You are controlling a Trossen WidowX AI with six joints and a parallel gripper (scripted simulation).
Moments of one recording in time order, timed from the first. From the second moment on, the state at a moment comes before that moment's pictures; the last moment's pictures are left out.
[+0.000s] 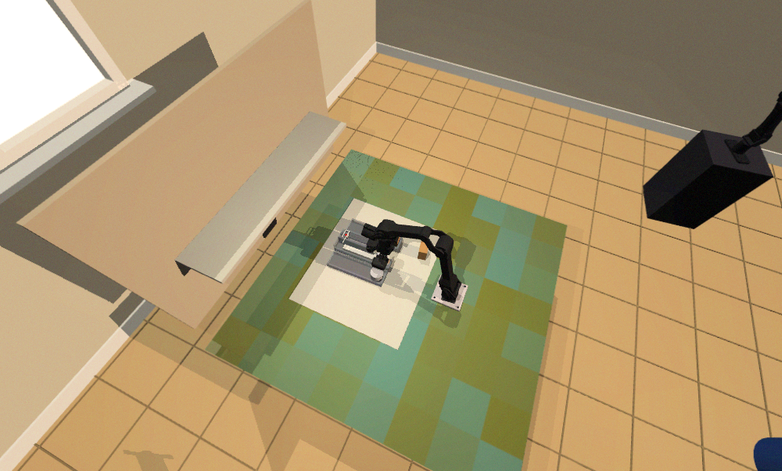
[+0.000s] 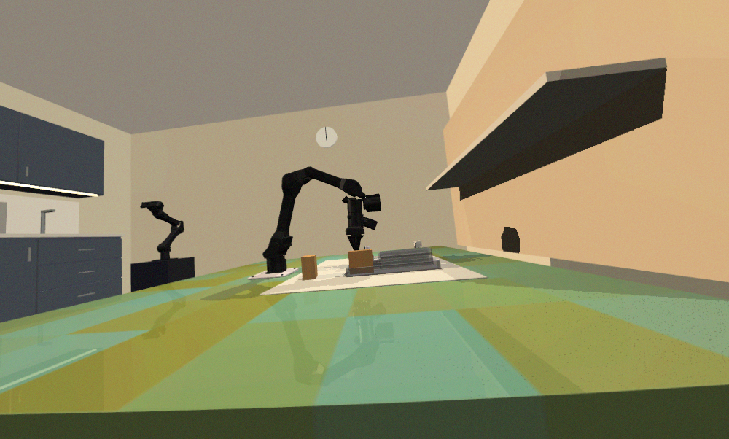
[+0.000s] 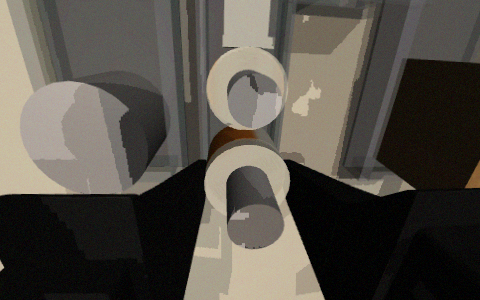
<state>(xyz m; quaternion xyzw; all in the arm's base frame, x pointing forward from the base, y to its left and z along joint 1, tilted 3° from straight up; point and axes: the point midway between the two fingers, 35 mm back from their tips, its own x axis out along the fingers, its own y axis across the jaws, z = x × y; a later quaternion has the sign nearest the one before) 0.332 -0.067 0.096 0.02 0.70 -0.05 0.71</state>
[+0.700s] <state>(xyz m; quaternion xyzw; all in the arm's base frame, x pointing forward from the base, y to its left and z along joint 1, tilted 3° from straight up) 0.335 -0.067 0.096 0.02 0.70 -0.05 0.71</state>
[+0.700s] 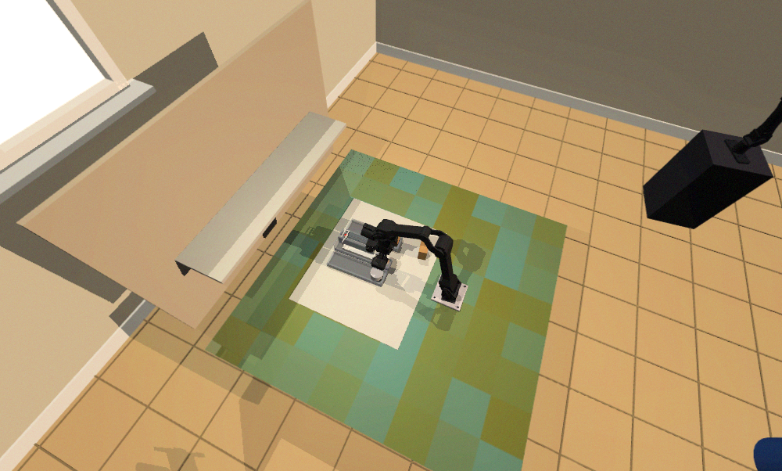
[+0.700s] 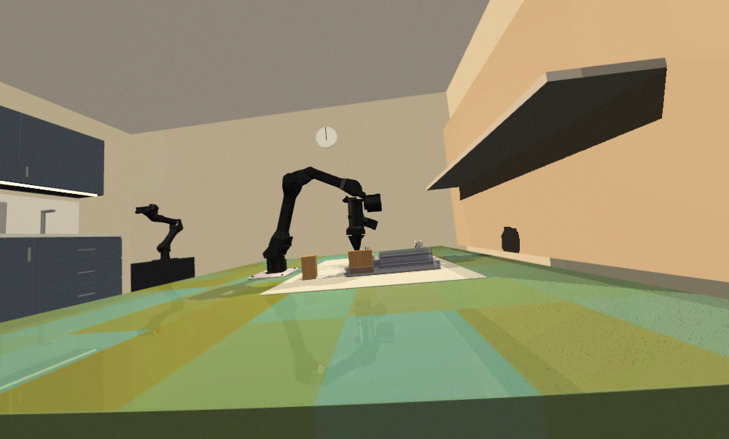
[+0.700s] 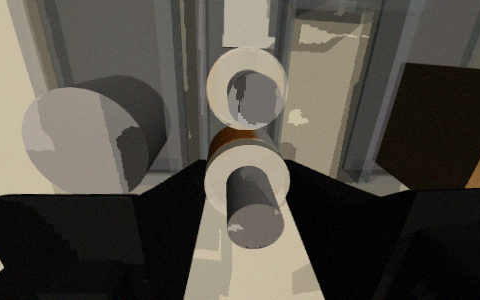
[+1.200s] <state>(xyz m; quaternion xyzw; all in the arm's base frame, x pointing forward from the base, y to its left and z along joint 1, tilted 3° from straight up) 0.337 -0.067 0.094 0.02 0.70 -0.05 0.71</state>
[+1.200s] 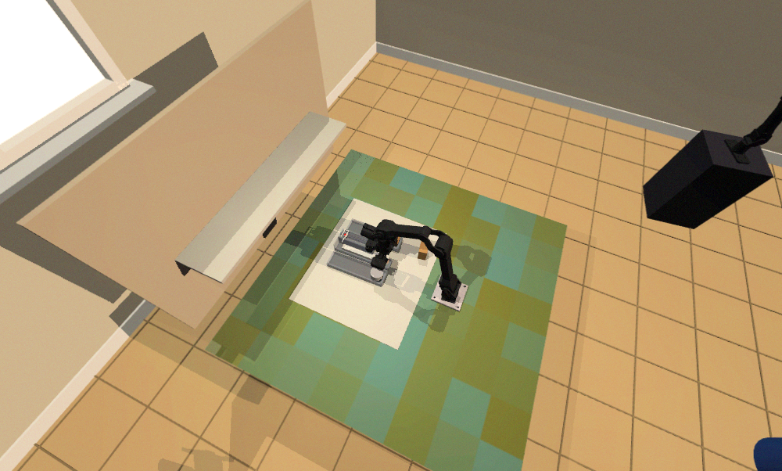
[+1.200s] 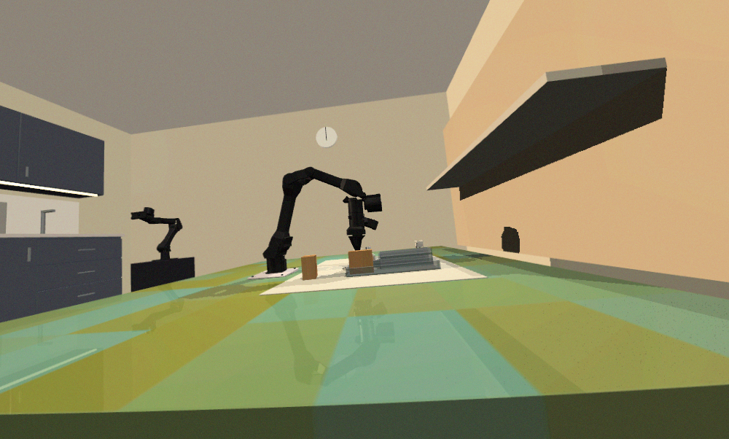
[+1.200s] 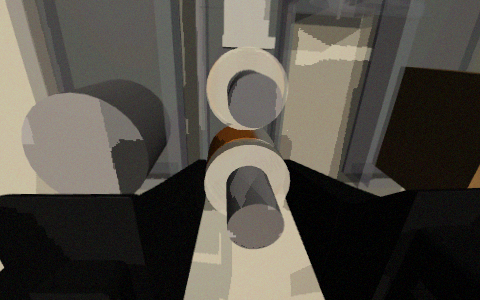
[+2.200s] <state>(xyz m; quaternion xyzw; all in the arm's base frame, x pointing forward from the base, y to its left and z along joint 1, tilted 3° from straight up) 0.337 -0.067 0.084 0.02 0.70 -0.05 0.71</state>
